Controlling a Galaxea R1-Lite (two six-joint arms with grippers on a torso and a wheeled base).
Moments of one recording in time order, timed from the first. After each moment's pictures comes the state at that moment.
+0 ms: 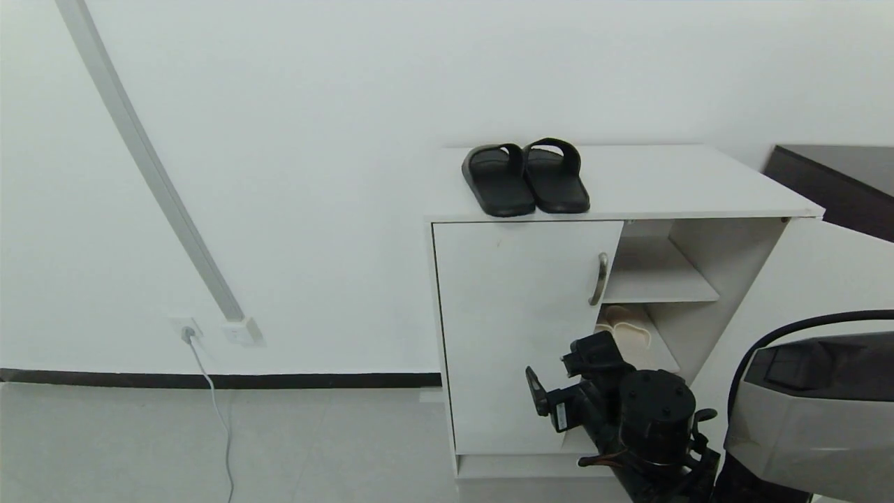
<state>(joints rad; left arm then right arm) 0.00 0.00 0.00 0.00 -0.05 0.01 0.78 2.18 -0.50 -1.57 -0.51 -0.07</state>
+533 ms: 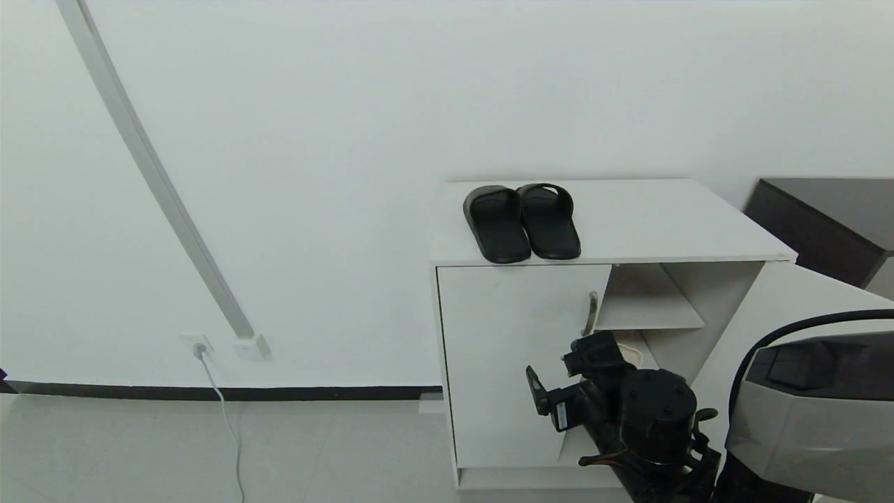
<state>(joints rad) 0.00 0.00 0.00 0.00 -0.05 0.01 0.78 2.18 -0.50 -1.57 -0.51 -0.07</state>
